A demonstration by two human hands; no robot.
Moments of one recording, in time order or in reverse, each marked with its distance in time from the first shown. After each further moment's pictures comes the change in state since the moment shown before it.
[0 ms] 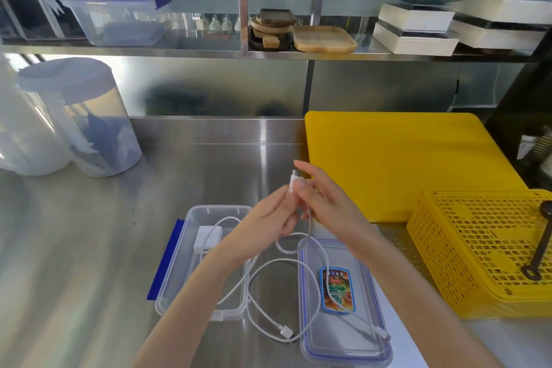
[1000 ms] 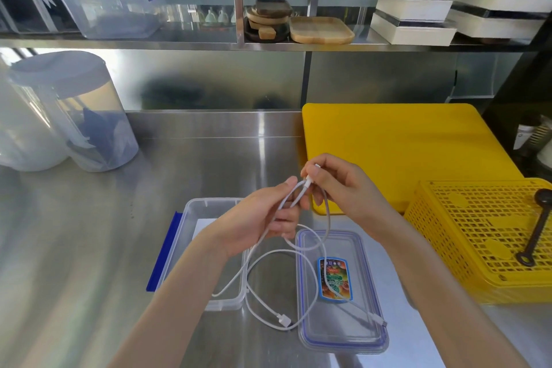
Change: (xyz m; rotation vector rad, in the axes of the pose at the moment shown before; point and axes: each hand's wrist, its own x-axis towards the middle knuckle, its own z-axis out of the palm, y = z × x) left_hand 0.000 0.005 -0.009 -0.516 -0.273 -0.294; right_hand -0.002 -0.005 -0.023 0.021 -0.023 -0.182
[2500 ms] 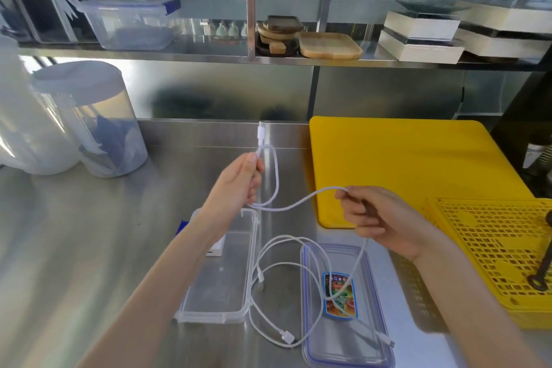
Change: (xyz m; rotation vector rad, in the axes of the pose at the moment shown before) left_hand 0.002 0.019 -0.034 0.338 0.609 0.365; right_hand -0.006 0.015 -0.038 0.508 -0.052 0.488
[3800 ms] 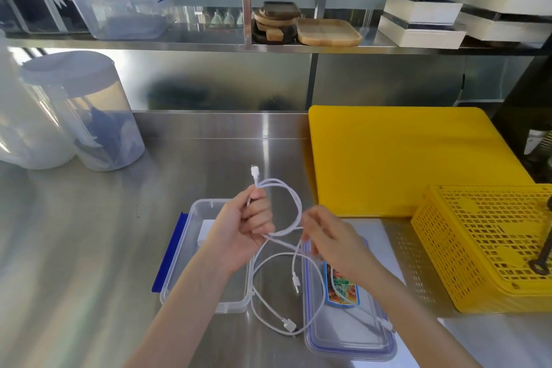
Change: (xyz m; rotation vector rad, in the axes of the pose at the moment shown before) left_hand -0.028 -0.034 0.011 -1.008 -0.096 -0.502; right_hand 0.000 0.065 0.051 -0.809 0.169 -0.148
